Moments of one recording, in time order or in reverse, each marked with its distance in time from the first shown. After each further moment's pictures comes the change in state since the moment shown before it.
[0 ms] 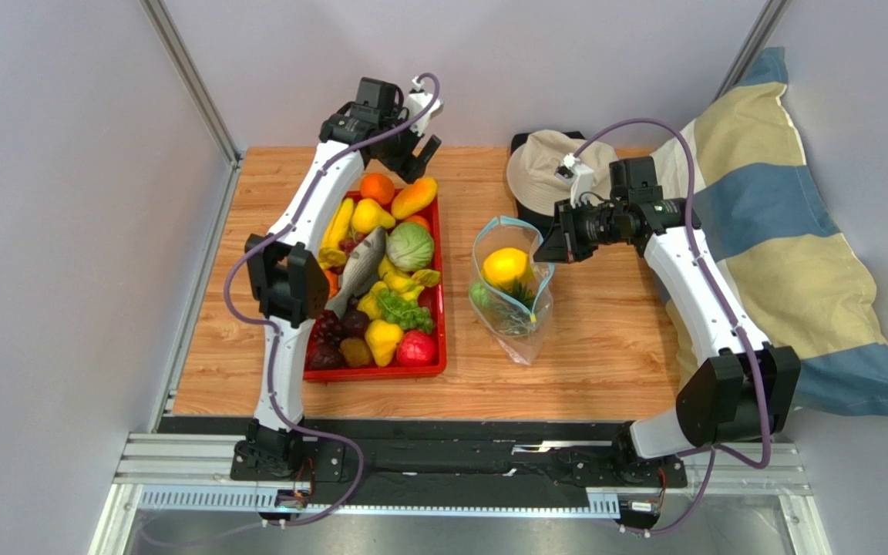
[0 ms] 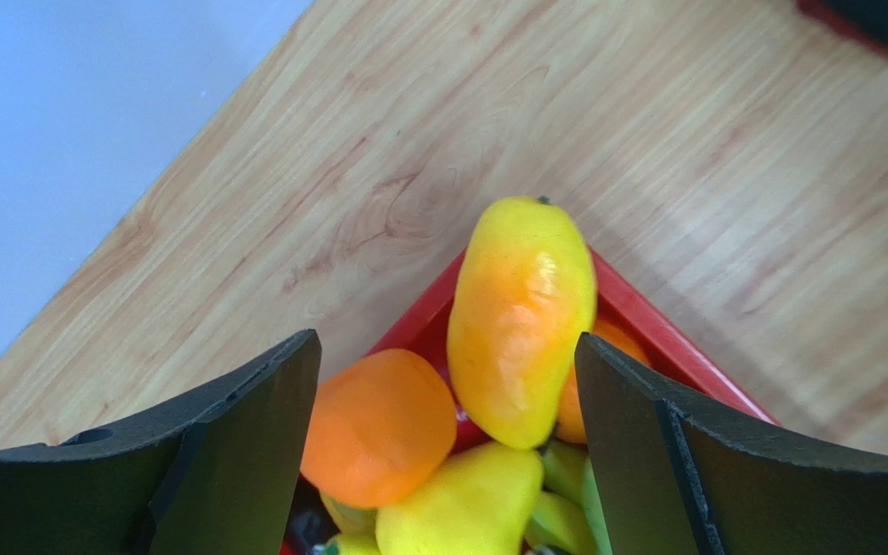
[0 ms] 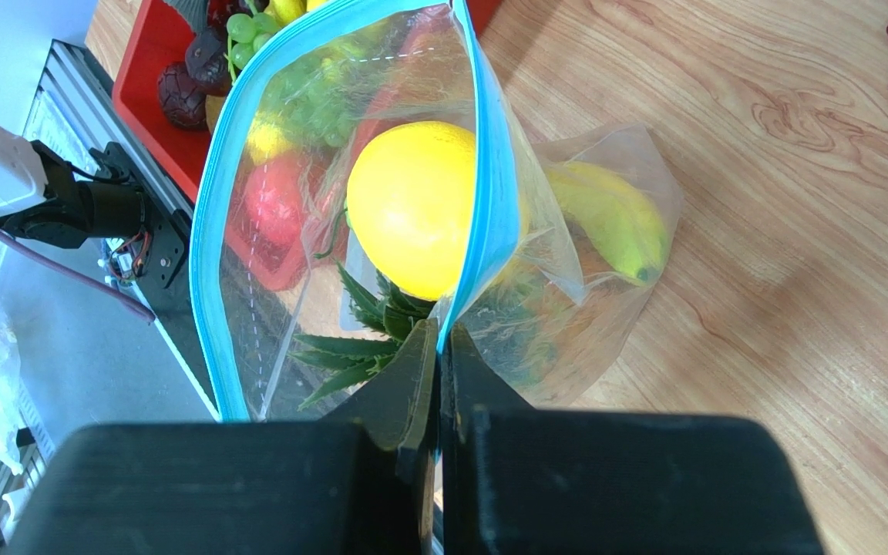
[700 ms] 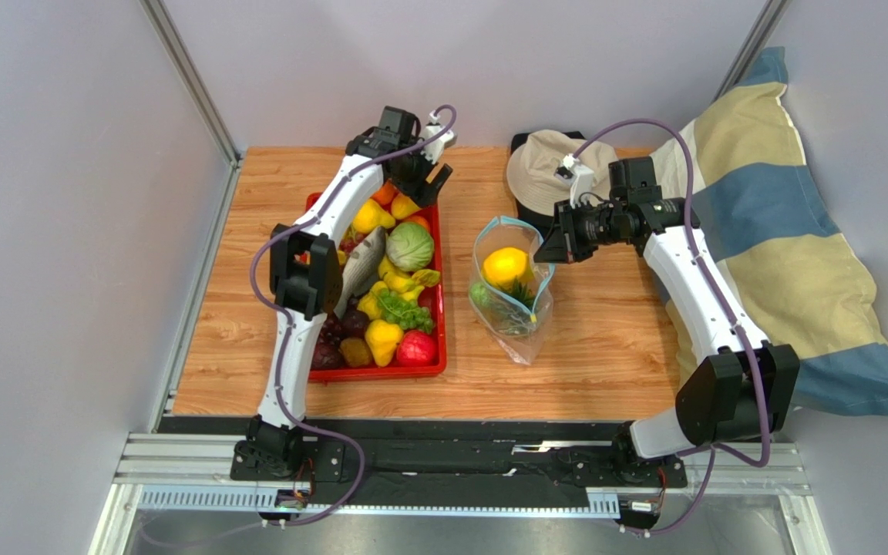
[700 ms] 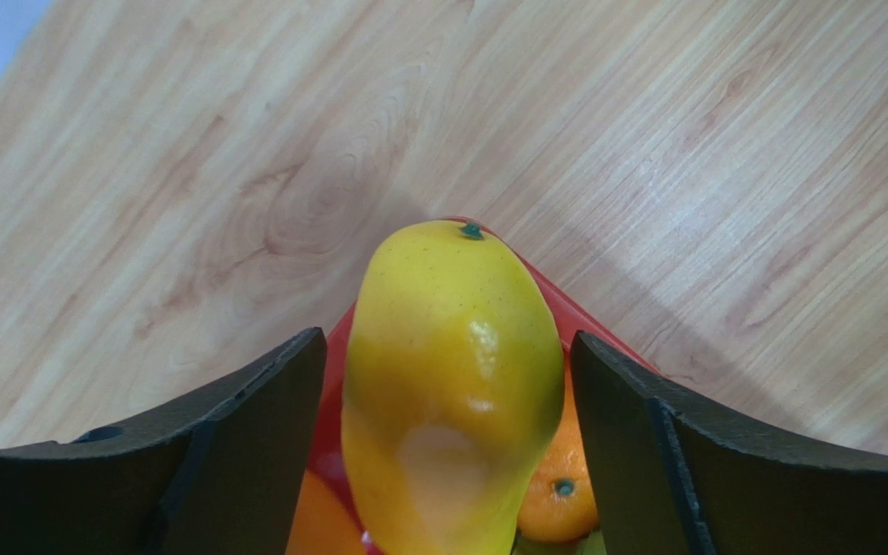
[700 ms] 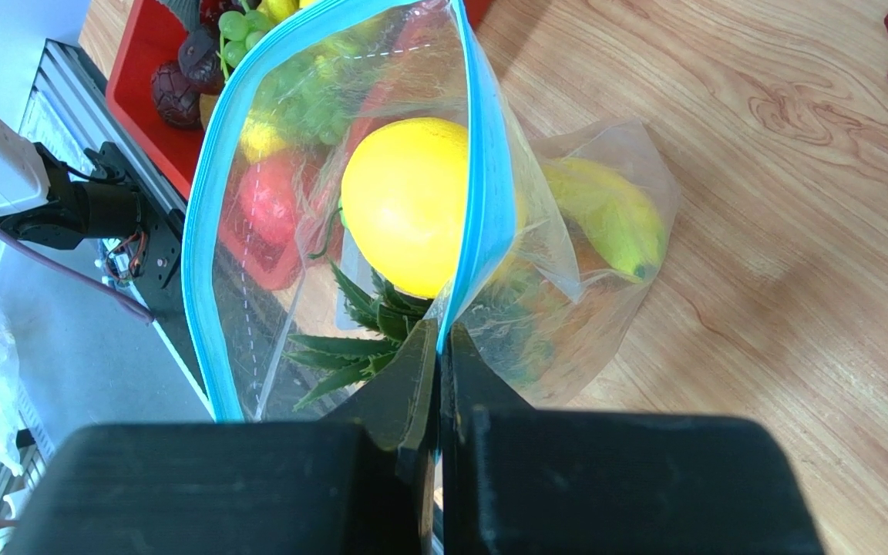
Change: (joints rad) left arm -0.026 0.134 -0.059 0.070 0.055 -0.004; right arm 0.000 0.006 0.000 -0.003 0.008 0.000
